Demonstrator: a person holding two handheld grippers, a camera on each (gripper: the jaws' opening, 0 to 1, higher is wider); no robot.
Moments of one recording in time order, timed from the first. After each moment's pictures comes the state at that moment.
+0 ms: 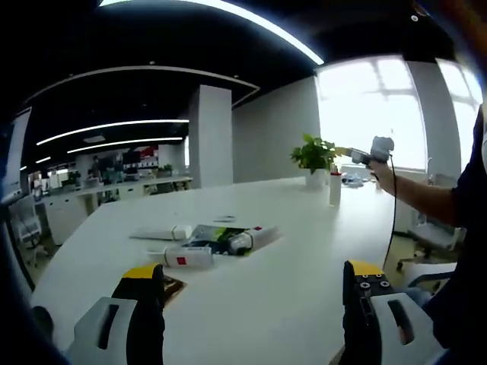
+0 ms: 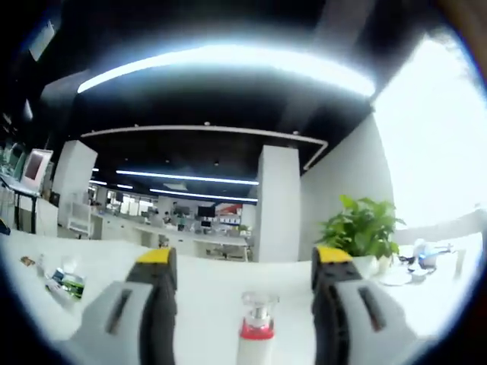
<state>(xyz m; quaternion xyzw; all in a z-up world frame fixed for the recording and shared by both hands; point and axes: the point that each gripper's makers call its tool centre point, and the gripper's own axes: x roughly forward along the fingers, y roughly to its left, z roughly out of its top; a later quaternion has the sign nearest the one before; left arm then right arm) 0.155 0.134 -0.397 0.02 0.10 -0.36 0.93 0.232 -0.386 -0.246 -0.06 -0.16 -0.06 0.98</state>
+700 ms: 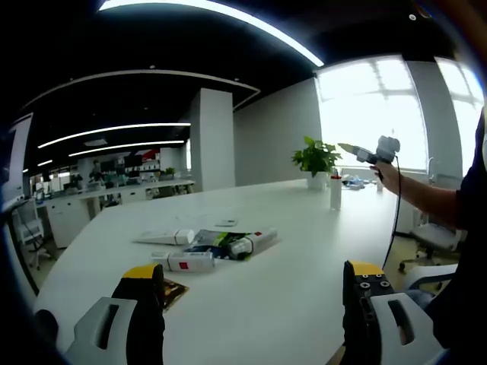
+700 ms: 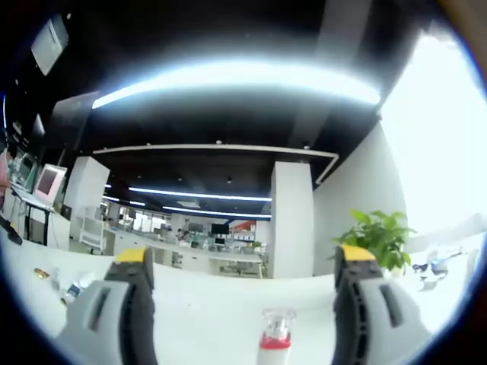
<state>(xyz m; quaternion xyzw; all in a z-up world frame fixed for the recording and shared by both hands) 0.151 0.136 -0.389 0.02 0.10 -0.35 0.93 0.210 -0.358 -0.219 -0.06 -0.21 -0.02 0.98</state>
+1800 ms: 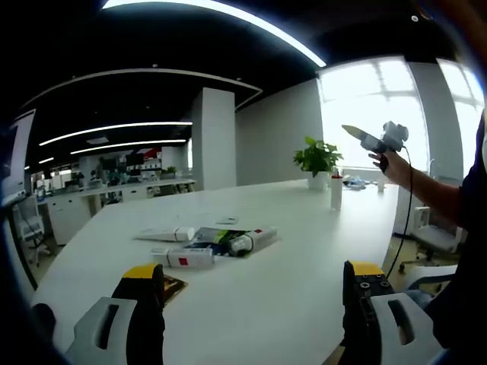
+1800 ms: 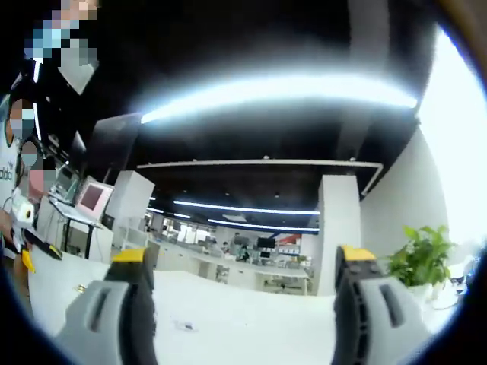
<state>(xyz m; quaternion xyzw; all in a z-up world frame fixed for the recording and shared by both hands) 0.150 0.136 -0.394 0.02 0.10 -0.35 0.93 0.196 -0.232 -0.188 -0.08 -0.23 0.15 0.96</state>
